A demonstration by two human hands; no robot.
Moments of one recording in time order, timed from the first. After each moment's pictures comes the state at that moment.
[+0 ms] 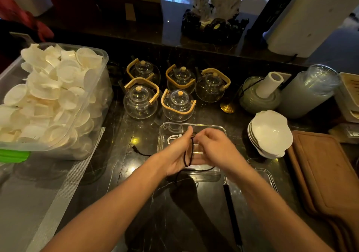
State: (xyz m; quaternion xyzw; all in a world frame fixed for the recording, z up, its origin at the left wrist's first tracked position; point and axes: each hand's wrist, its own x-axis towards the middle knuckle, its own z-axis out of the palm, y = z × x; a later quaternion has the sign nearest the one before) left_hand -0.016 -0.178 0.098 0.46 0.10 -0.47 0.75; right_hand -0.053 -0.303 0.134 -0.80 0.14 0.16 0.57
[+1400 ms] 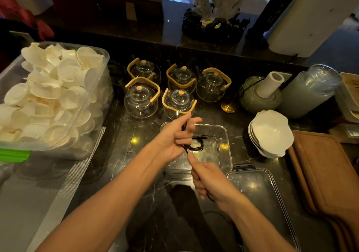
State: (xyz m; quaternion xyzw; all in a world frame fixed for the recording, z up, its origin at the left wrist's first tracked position) left_hand 0.009 -0.164 0.120 0.33 0.14 -0.40 0.84; right_hand -0.104 -0.290 0.100 -0.67 0.20 0.30 0.66
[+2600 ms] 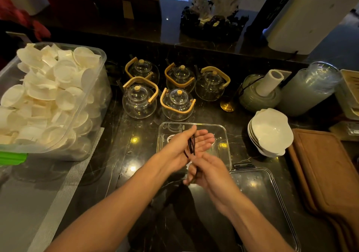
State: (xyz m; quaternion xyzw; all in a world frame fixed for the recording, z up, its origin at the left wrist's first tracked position) left_hand -0.006 -0.191 0.089 0.38 0.17 -0.40 0.82; right_hand -0.104 -0.286 0.103 -0.56 0.20 0.18 0.78
